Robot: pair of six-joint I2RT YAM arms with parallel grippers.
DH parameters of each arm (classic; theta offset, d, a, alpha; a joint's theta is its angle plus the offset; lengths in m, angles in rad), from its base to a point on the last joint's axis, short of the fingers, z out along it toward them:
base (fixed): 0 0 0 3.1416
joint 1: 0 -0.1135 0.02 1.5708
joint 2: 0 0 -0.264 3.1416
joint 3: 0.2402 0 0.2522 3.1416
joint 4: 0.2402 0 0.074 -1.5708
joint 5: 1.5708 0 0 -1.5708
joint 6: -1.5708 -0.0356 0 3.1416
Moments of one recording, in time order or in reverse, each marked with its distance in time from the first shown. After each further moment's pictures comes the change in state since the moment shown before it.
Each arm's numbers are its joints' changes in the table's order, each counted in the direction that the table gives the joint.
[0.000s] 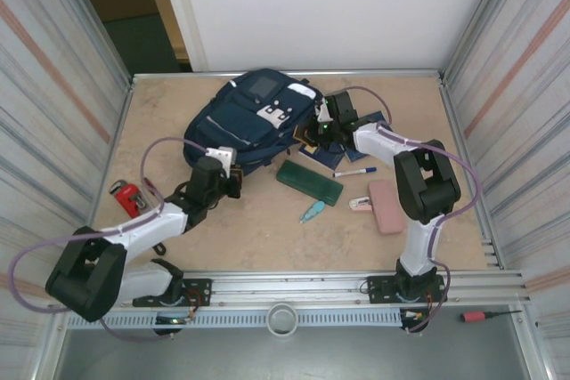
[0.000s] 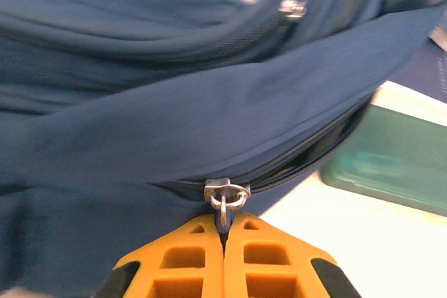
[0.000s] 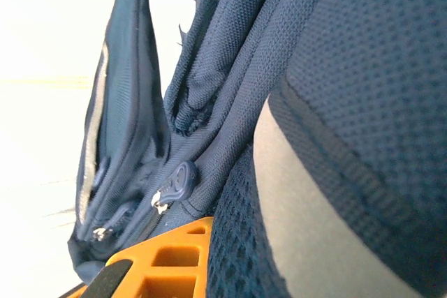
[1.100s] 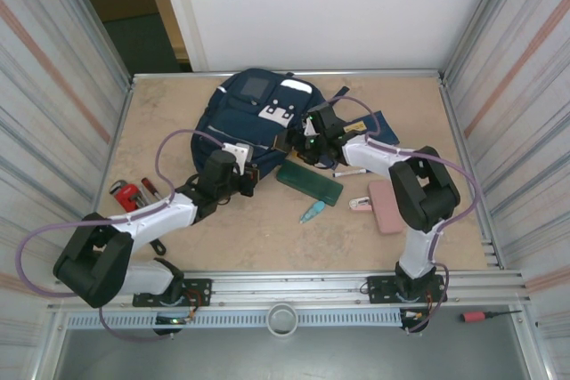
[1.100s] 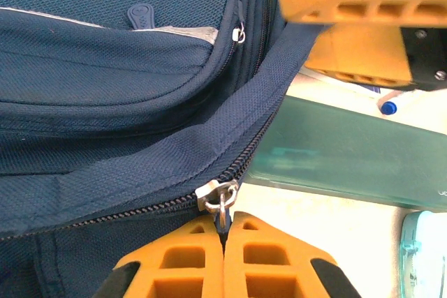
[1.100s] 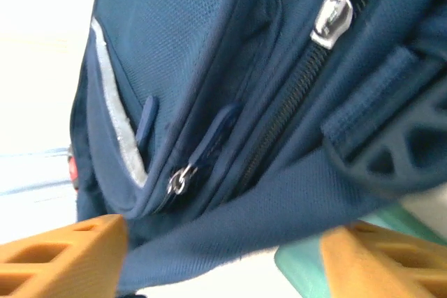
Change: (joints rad) left arm 0.093 0.107 0.119 0.040 0.113 0.035; right arm -0.137 -0.043 -0.107 -0.061 0.105 -0.037
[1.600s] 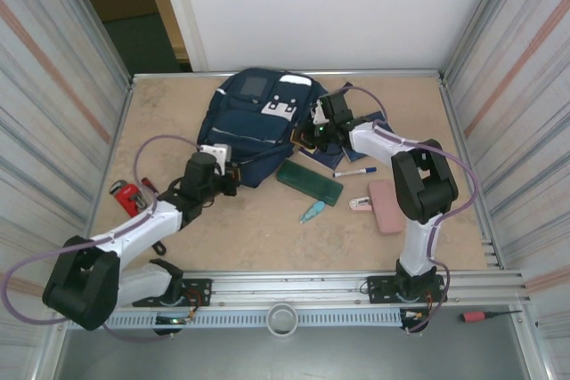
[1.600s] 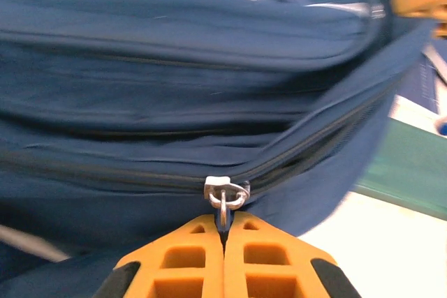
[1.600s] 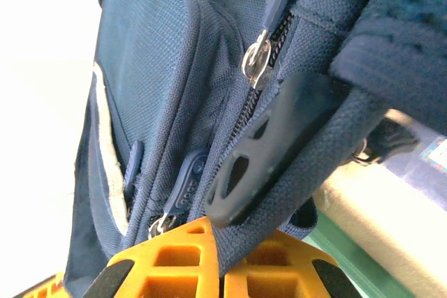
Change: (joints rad) left arm -0.149 -0.150 -0.073 0.084 -0.029 -0.003; right arm 0.109 0.048 0.129 0.135 -0.089 0.084
